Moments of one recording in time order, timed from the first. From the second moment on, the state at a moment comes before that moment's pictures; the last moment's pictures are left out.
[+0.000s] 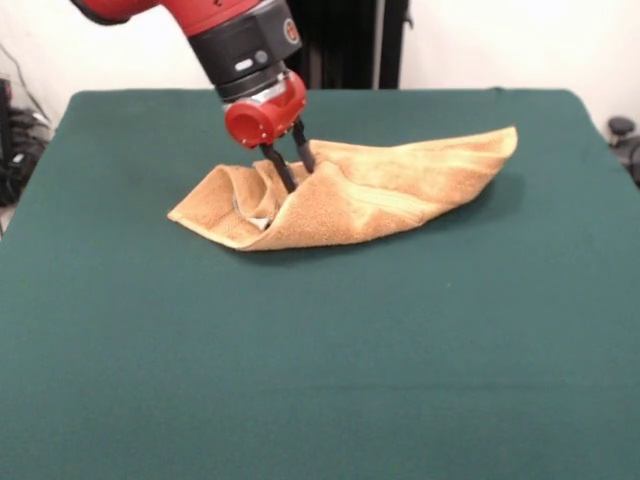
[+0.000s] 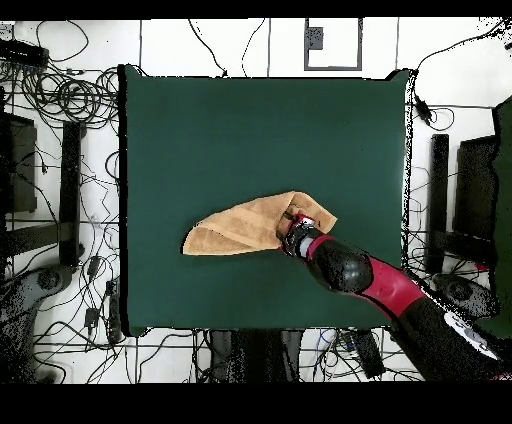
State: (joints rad) arm -0.98 -0.42 0.56 1.99 -0.30 0.18 3.25
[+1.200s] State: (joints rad) arm -0.88 -0.33 0.52 1.95 -0.37 0.03 3.25
